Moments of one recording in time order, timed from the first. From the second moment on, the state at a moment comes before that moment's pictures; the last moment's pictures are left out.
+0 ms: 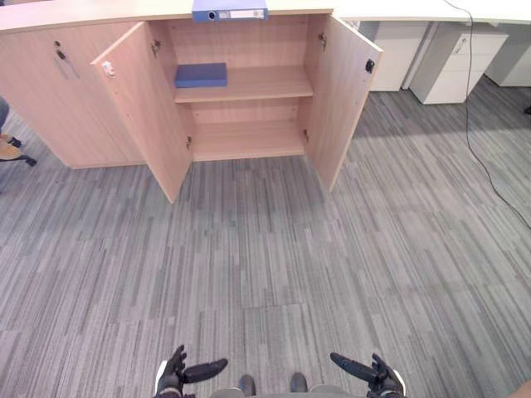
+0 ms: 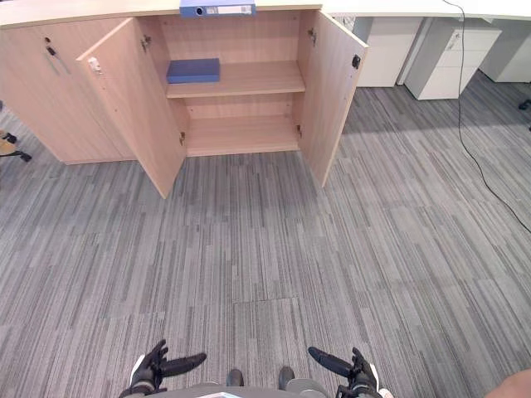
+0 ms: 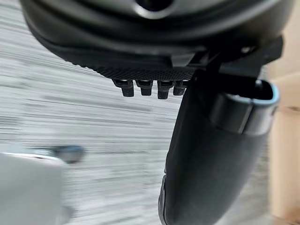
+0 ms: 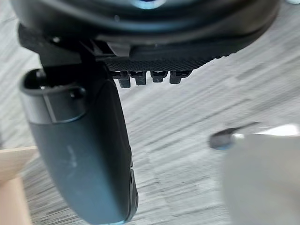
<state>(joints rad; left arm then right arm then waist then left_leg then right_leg) 0.20 0.13 0.07 0.79 -0.14 -0.12 0.07 0.17 -0.11 -0.15 0.87 0.21 -0.07 -0.08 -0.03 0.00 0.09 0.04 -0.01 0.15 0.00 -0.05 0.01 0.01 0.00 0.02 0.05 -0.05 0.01</state>
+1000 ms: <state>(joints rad) 0.20 0.13 0.07 0.59 -0.24 -0.14 0.09 0.07 -0.18 -0.03 0.58 0.05 -0.08 -0.07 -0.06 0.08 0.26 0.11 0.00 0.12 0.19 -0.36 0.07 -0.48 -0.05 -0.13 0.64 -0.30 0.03</state>
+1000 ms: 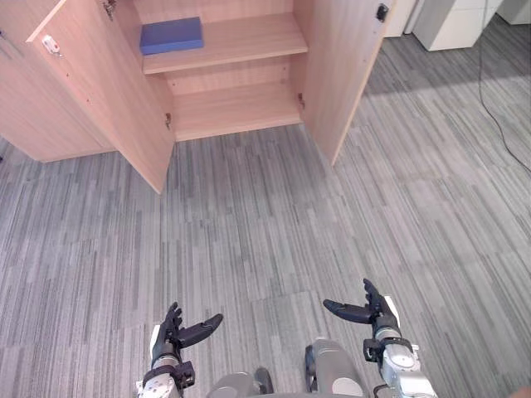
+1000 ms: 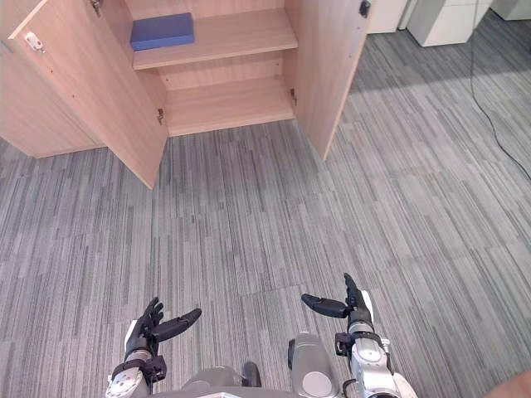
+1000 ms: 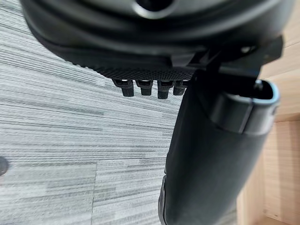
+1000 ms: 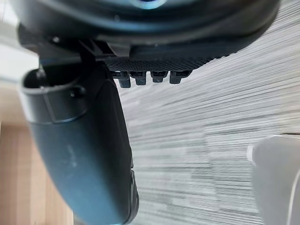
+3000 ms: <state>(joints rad) 0.33 0.10 0.13 0.01 0.08 -0.21 0.22 0.17 -0.10 -0.10 0.70 0.00 -0.10 -0.12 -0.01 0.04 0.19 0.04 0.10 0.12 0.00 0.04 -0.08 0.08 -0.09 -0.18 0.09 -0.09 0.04</state>
